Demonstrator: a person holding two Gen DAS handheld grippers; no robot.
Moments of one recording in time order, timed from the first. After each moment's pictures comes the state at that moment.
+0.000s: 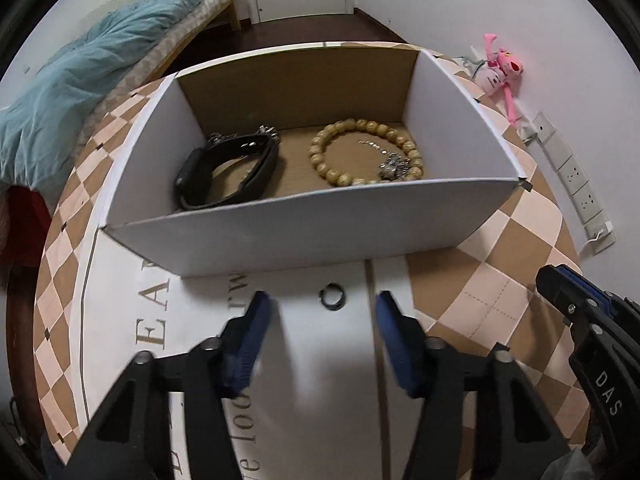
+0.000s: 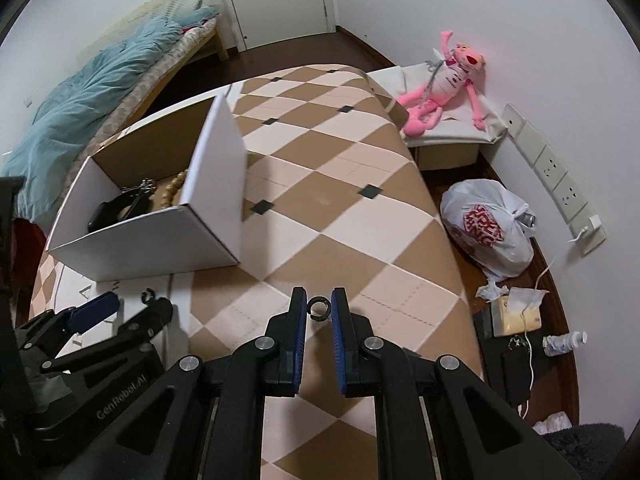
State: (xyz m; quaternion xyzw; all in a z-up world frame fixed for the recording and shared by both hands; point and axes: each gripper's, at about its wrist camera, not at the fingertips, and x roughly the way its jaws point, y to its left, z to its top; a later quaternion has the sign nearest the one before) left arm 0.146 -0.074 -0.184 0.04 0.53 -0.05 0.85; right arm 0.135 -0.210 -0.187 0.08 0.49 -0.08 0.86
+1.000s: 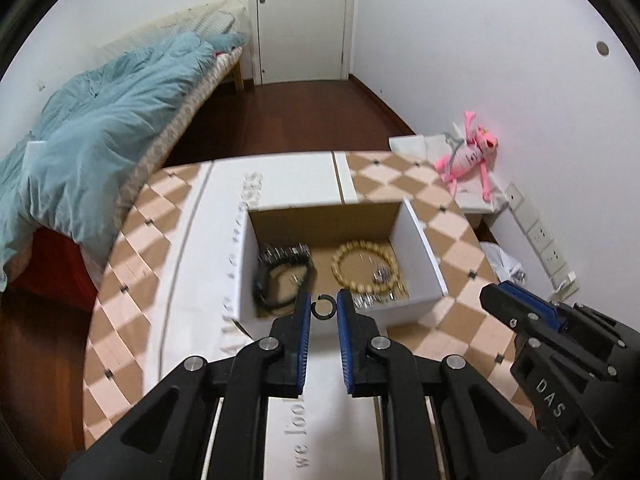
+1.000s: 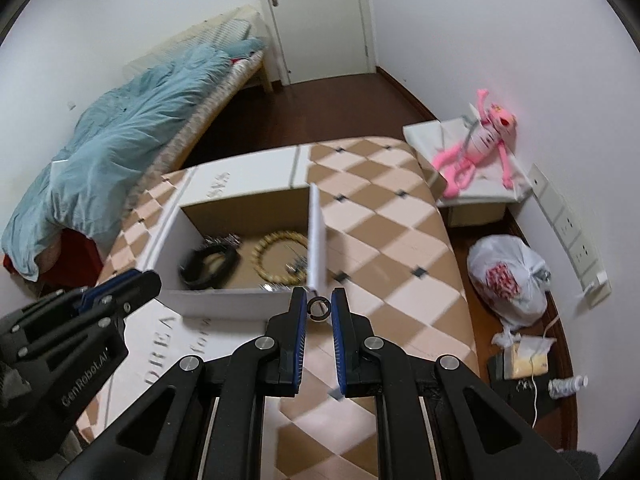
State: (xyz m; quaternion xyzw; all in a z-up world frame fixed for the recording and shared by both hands) left arm 0.132 -0.028 -0.070 0.00 0.43 -0.06 0.90; right arm 0.139 -0.159 -0.095 0.06 0.43 -0.01 0.90
